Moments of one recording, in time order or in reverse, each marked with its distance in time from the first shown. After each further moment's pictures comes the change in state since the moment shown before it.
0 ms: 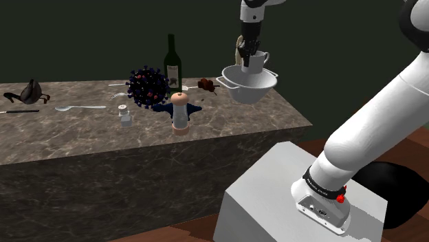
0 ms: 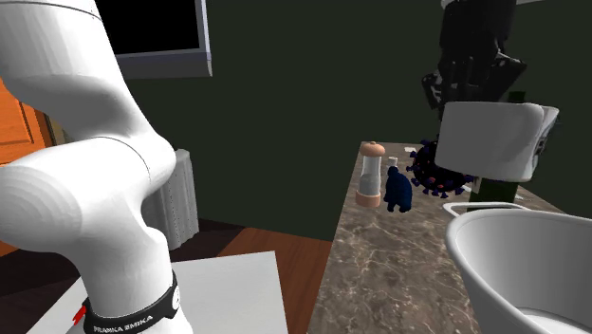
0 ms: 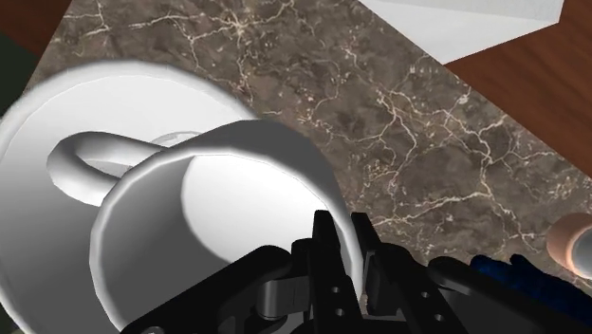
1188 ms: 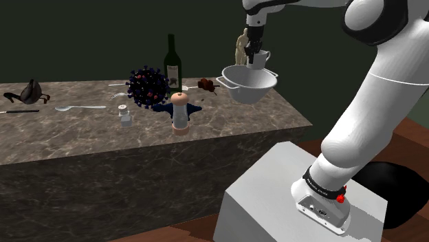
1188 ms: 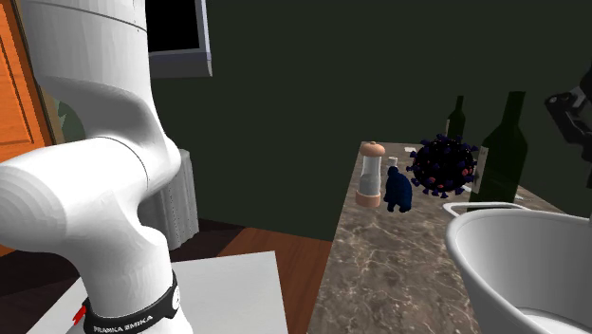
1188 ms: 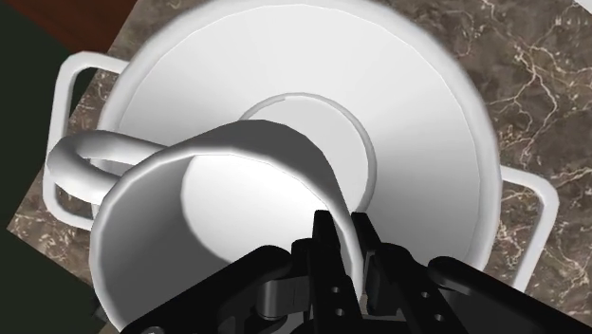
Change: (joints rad) arm -0.104 0.280 -0.111 0.249 -0.012 0.050 -0.210
